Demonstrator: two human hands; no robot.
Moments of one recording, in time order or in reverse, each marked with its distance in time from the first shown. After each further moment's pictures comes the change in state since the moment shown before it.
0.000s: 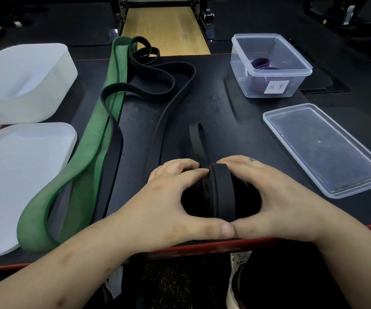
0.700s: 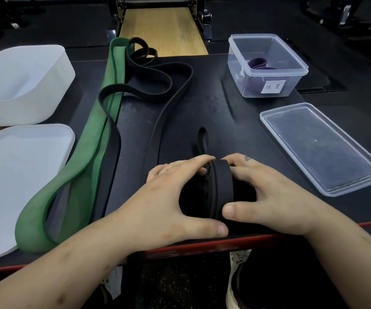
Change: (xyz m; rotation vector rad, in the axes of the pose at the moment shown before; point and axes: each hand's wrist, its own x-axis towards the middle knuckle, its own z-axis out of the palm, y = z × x) left_hand -0.003 0.005 -0.001 -0.016 0.021 0.048; right_hand 0.003 0.006 0.004 0.143 -0.008 0.054
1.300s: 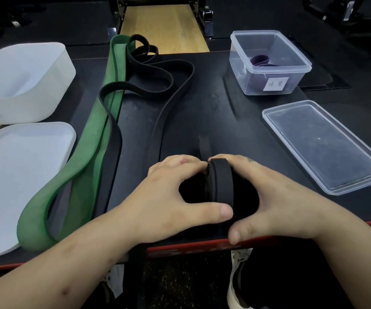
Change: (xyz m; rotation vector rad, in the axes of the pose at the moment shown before) left_hand 0.011 -0.007 0.003 -0.084 0.047 -0.007; right_hand -0.006 -0.002 -0.002 0.021 -0.046 -0.023
